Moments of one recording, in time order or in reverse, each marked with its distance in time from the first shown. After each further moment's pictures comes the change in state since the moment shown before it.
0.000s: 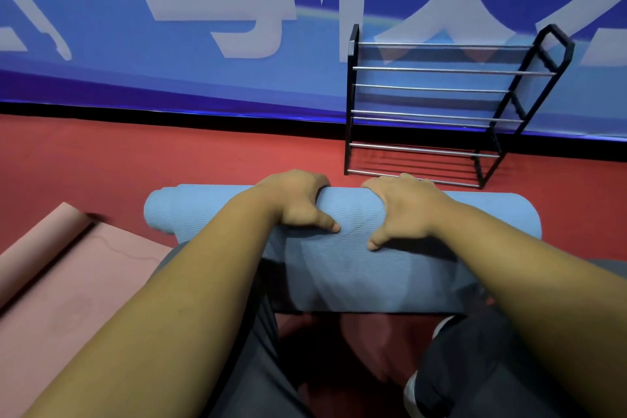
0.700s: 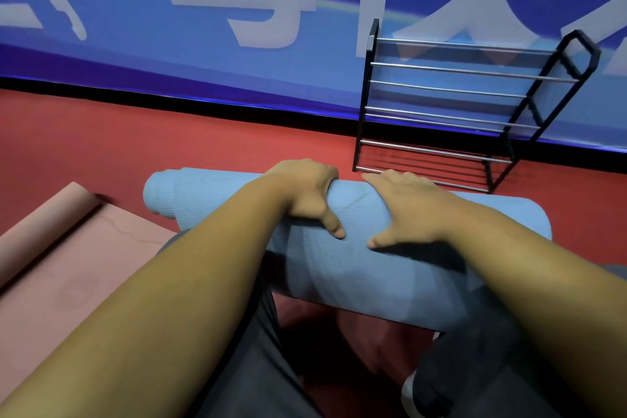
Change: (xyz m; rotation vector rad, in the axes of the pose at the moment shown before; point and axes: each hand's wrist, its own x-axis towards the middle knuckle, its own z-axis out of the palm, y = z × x) left_hand -0.005 -0.007 -0.006 0.068 0.000 -0.033; right_hand -0.007 -0.023 -0.009 -0.042 -0.050 -0.063
